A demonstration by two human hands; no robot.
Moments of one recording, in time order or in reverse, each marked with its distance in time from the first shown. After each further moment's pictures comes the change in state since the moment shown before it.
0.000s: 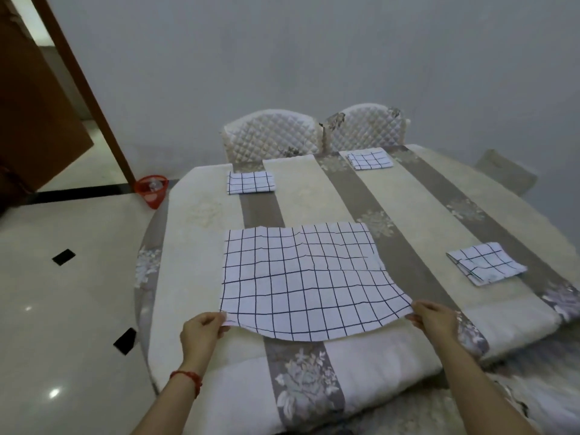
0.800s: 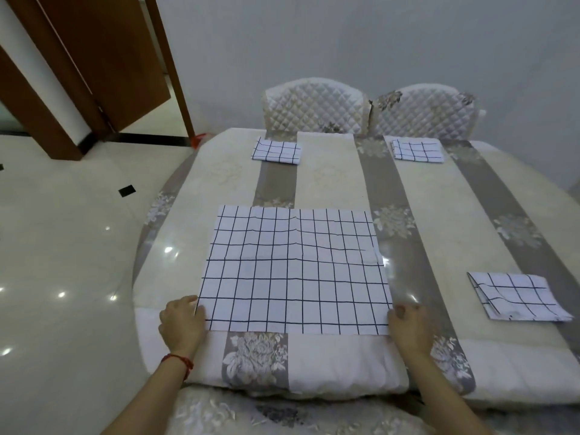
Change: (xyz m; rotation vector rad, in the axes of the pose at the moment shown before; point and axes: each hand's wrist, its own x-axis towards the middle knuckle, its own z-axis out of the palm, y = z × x) left_hand -0.076 -0.039 0.061 0.544 0.444 -0.062; right_hand 0.046 0.005 -0.008 -0.842 -0.180 -0.517
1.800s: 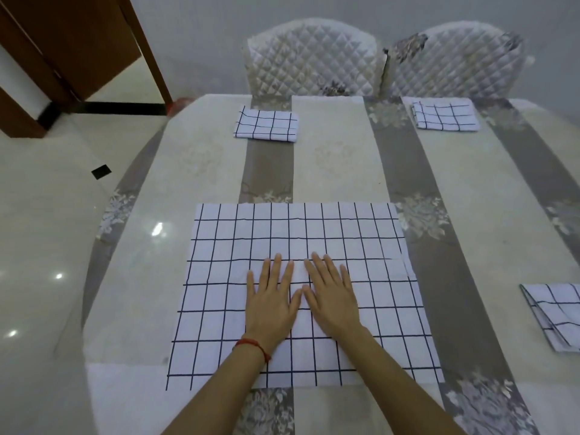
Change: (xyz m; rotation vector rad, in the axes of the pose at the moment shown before) left_hand 0.033 0.100 0.151 0.562 -0.238 0.727; right_hand 0.056 -0.107 0.145 -0.379 -0.308 -0.640
